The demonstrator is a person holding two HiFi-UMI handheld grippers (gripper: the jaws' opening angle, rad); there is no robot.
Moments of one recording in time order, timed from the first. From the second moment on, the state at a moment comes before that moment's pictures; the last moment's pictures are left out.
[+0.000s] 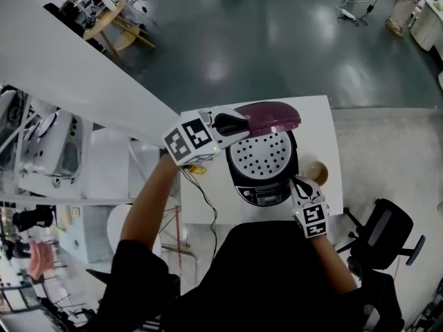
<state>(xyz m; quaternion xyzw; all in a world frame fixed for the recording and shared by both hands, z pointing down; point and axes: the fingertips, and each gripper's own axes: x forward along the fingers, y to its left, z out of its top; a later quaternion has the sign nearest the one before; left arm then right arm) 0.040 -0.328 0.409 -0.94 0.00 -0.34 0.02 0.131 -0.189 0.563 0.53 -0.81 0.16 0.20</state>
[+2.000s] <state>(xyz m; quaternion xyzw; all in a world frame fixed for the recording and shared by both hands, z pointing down) 0.046 -0.199 0.566 -0.92 -0.06 -0.39 -0.05 0.116 -0.185 0.578 0.50 -0.82 0.18 0.21</state>
